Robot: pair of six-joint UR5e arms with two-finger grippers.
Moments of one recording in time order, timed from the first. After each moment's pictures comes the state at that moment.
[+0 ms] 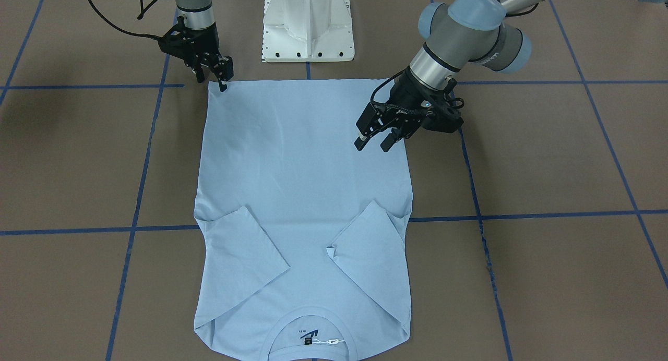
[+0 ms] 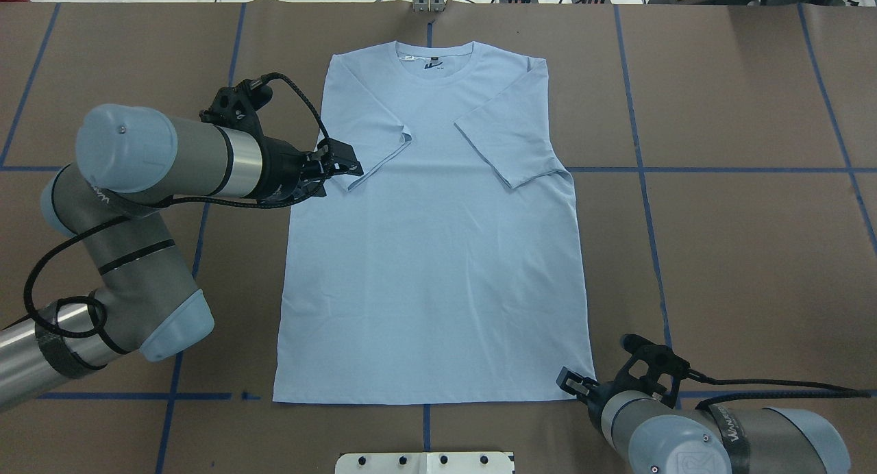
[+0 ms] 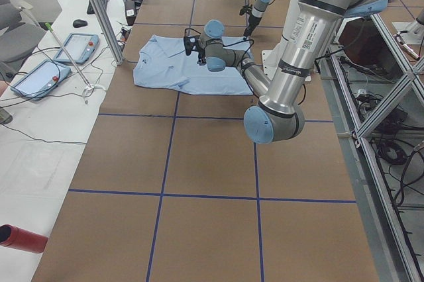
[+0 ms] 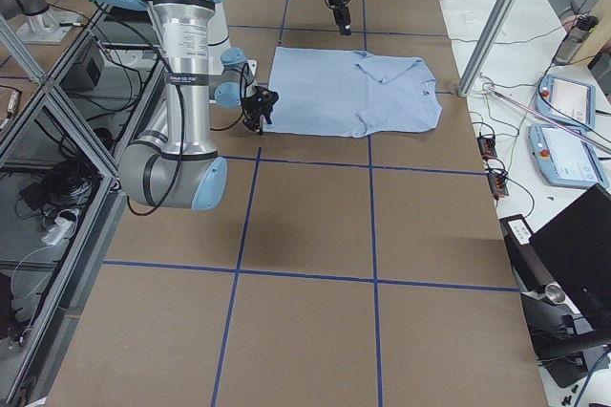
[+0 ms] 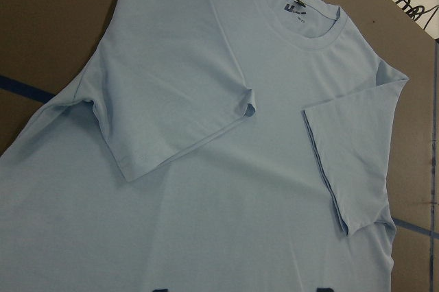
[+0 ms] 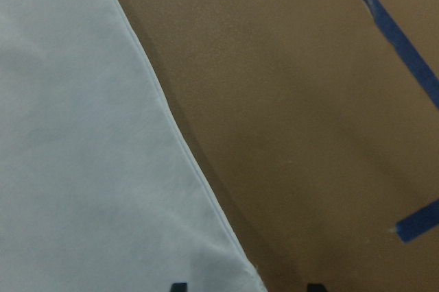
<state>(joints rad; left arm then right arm) -0.65 -2.02 -1.76 -2.24 -1.86 -1.62 0.04 -1.52 2.10 -1.43 1.35 2.07</state>
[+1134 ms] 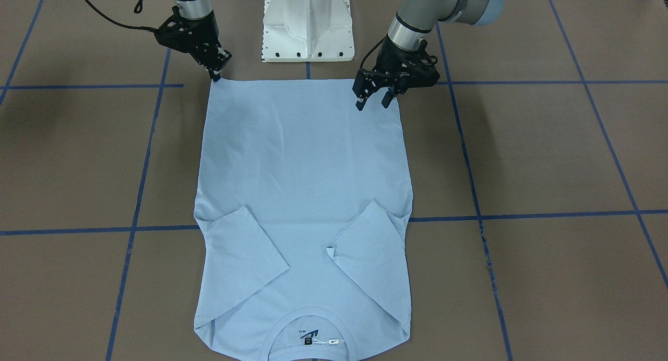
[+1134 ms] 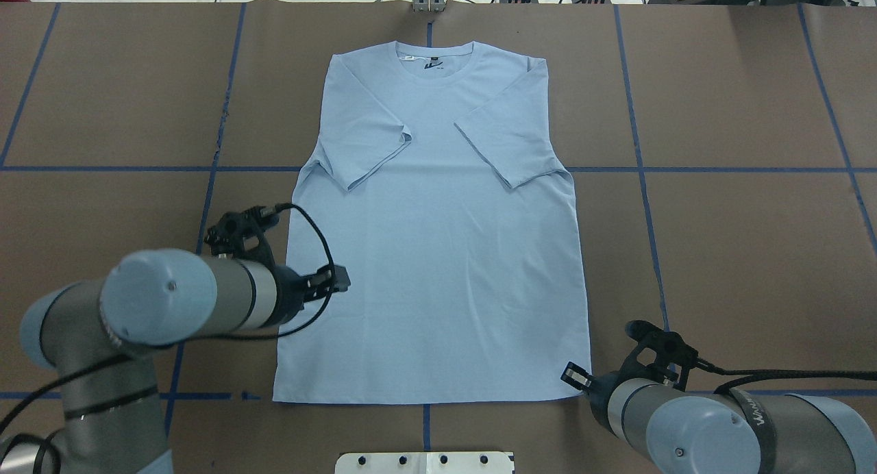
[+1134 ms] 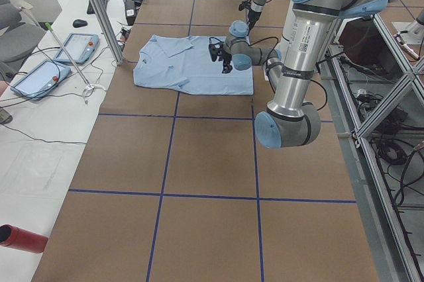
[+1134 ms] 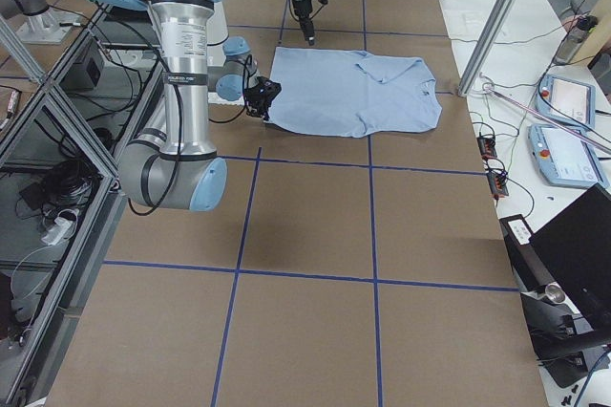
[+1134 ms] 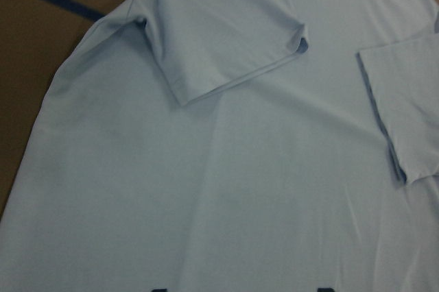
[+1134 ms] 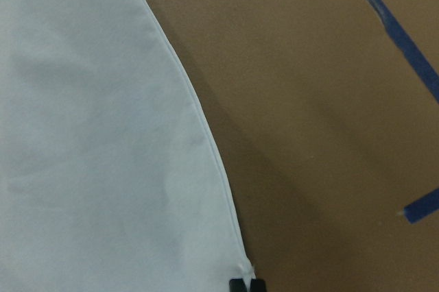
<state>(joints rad) -0.32 -1.85 -2.03 -1.85 -1.61 -1.74 0.08 -1.53 2.18 -1.43 1.42 2.06</state>
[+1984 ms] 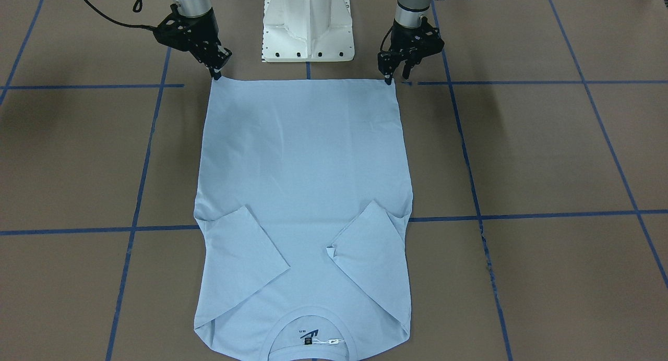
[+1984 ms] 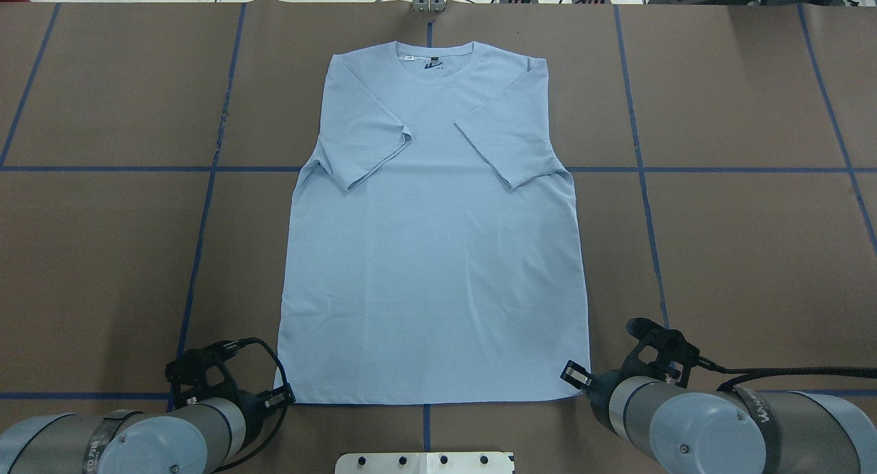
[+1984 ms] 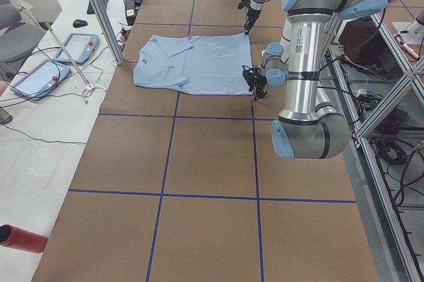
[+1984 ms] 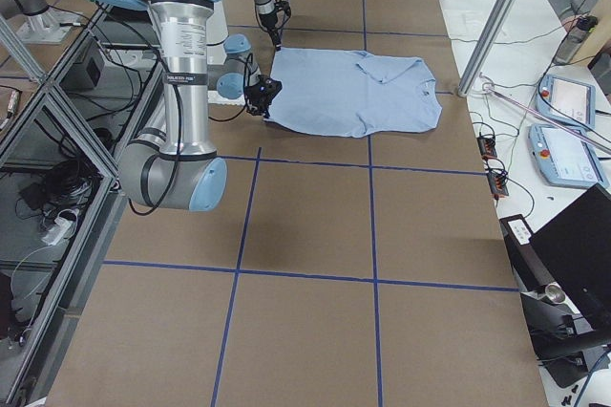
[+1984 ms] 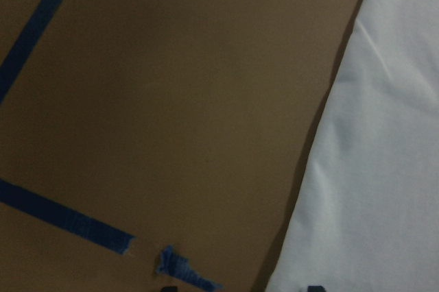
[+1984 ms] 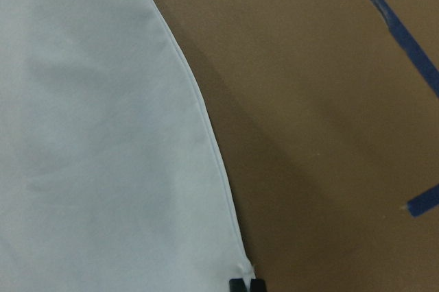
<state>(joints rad) -0.05 -1.67 -2.07 -1.79 -1.40 -1.95 0.09 -1.53 2.19 -1.43 1.43 2.06</state>
